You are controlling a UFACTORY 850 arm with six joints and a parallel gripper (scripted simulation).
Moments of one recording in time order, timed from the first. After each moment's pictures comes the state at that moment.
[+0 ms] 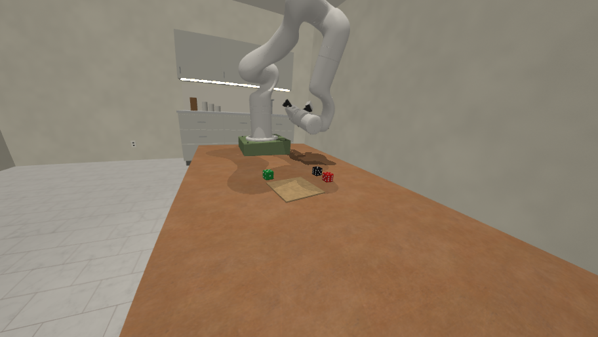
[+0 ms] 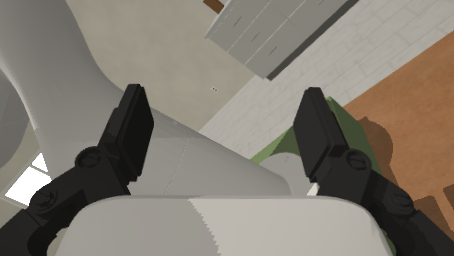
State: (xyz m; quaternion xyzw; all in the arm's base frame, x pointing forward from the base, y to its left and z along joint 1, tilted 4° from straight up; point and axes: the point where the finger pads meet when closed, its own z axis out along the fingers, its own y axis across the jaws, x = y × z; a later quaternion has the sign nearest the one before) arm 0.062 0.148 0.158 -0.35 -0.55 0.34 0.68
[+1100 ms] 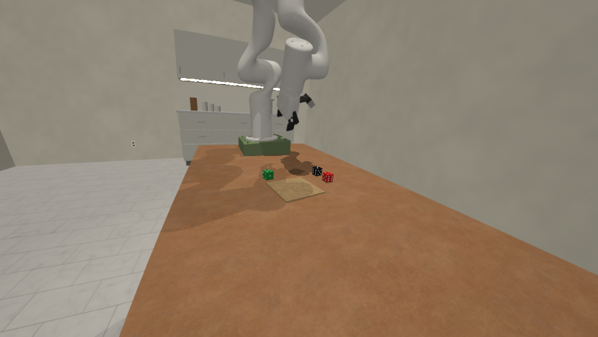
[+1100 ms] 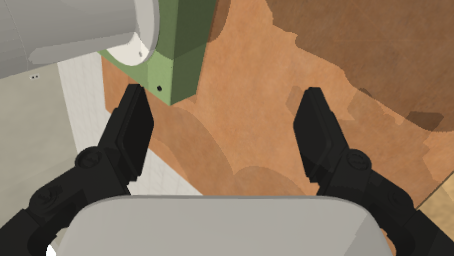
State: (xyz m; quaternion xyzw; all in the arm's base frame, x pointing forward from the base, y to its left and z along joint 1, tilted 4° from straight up) arm 0.291 0.012 0.121 -0.64 -0.69 0.17 0.29
